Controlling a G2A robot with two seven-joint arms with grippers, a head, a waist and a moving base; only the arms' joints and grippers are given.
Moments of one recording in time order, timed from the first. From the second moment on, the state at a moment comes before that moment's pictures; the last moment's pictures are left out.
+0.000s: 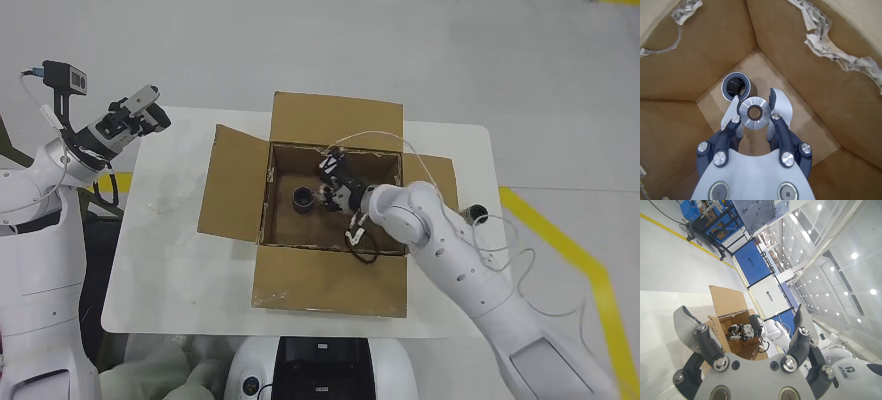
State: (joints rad) left arm 1.17 -0.99 -1.85 -1.58 -0.29 -0.26 -1.02; right arm -0.83 -1.35 0.80 -1.33 -0.92 -0.28 0.69
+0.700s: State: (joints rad) left arm 1.17 -0.99 -1.85 -1.58 -0.29 -0.26 -1.02; right arm -0.71 -1.40 0.71 -1.15 -0.91 -0.29 0.80
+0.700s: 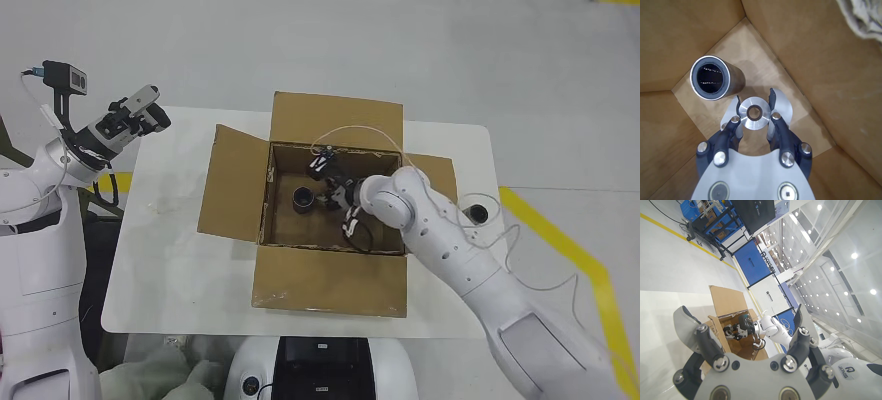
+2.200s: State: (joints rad) left arm 1.17 -0.99 -1.85 -1.58 -0.29 -0.26 -1.02; right arm -1.39 -1.23 1.32 -2.05 -1.01 -0.41 0.71
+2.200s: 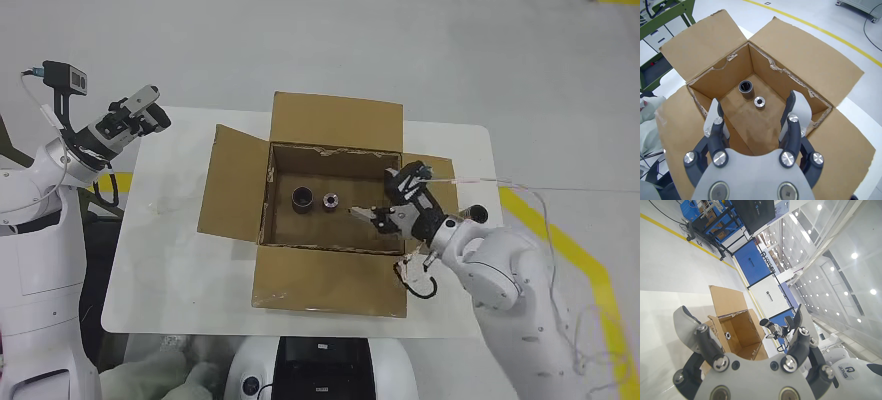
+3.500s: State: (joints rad) left arm 1.17 -0.99 -1.85 -1.58 -0.29 -0.26 -1.02; right arm -1.72 -1.18 1.65 -2.13 -1.06 -0.34 0.59
